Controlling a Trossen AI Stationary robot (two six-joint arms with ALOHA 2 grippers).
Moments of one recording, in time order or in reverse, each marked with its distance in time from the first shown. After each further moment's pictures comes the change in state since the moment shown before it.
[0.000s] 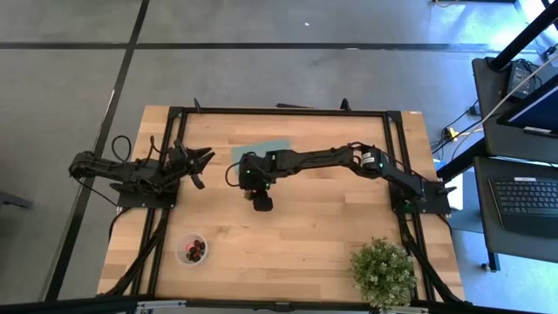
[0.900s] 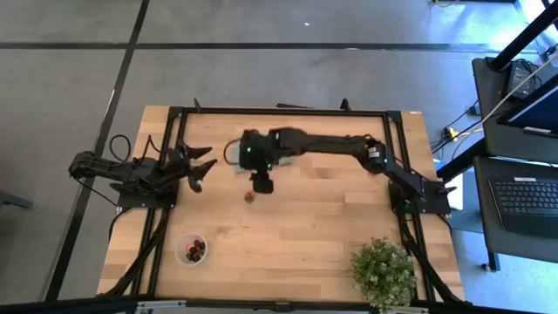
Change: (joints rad) left arm 0.000 0.000 0.001 0.069 0.139 0.003; right arm -0.052 -0.058 0.290 -0.367 0.079 -0.014
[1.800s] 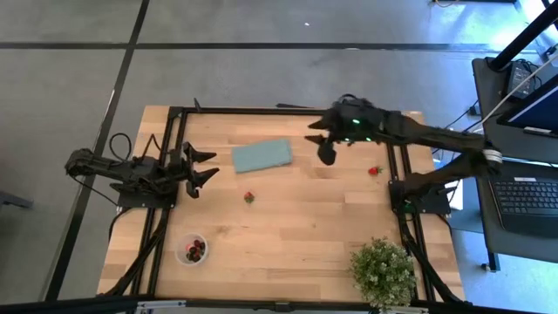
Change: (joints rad) left arm 0.000 0.099 0.043 0.052 0.155 -0.054; right arm -0.158 -1.067 -1.083 0.557 0.223 0.208
